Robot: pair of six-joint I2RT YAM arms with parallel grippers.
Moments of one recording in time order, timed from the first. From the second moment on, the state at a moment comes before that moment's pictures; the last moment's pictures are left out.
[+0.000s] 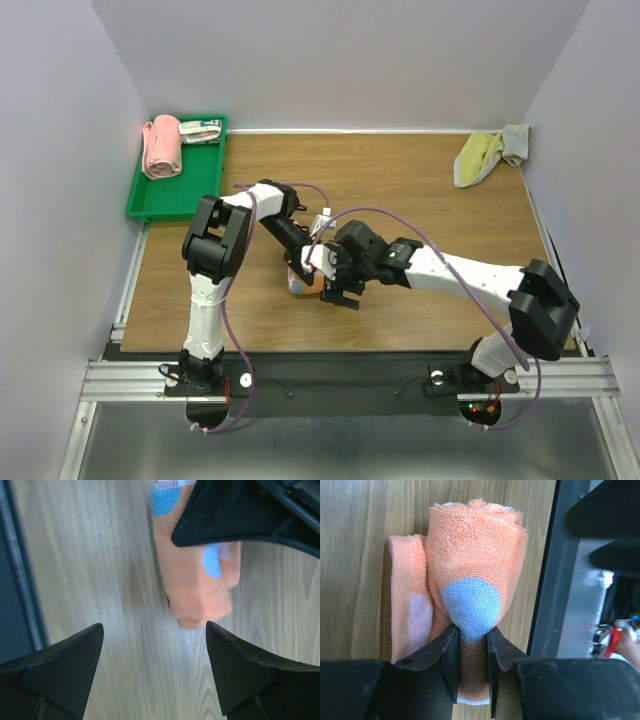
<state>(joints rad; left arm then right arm) -0.42 2.16 1.48 -1.20 0.94 0.85 0.89 1.49 1.06 -0.49 -0.28 -0.48</state>
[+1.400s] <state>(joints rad) -0.04 1.66 1.23 -0.79 0.79 0.77 0.77 1.83 1.14 -0.32 -0.60 -0.42</state>
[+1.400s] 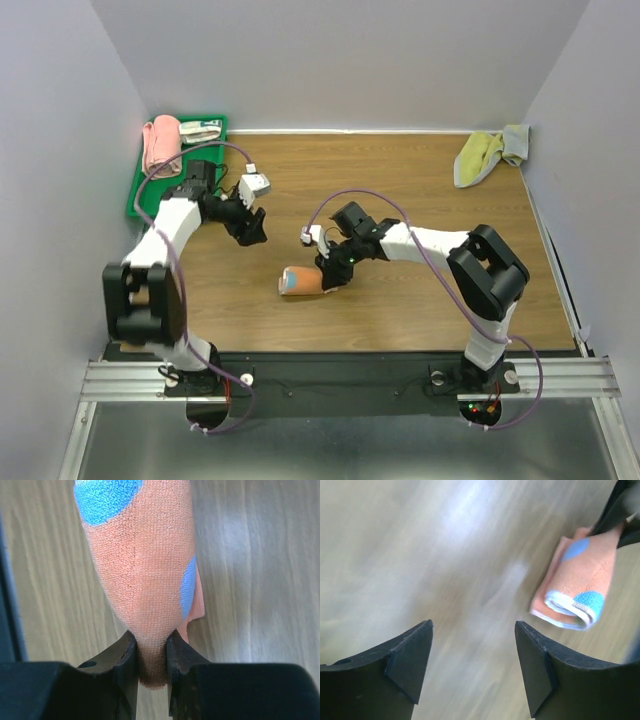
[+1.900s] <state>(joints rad) -0.65 0.91 0.65 -0.54 0.31 0.87 0.71 2.02 1.31 -0.47 -0.88 -0.35</state>
